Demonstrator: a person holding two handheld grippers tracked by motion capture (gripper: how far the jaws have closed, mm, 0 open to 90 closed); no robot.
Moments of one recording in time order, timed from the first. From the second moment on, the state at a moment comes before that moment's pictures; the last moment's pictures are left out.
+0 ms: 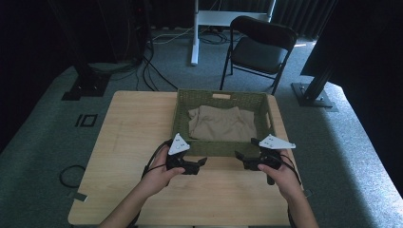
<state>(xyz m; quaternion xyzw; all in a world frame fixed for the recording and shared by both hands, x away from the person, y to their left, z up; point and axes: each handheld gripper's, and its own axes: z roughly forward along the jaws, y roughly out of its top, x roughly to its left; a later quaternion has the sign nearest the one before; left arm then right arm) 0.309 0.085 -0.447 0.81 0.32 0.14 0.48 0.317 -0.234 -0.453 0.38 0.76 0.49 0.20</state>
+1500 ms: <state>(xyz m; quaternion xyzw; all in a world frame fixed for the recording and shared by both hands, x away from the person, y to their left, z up) 0.296 0.152 -0.541 0.80 0.42 0.17 0.39 0.284 -0.284 -0.547 0.50 0.75 0.37 0.23</state>
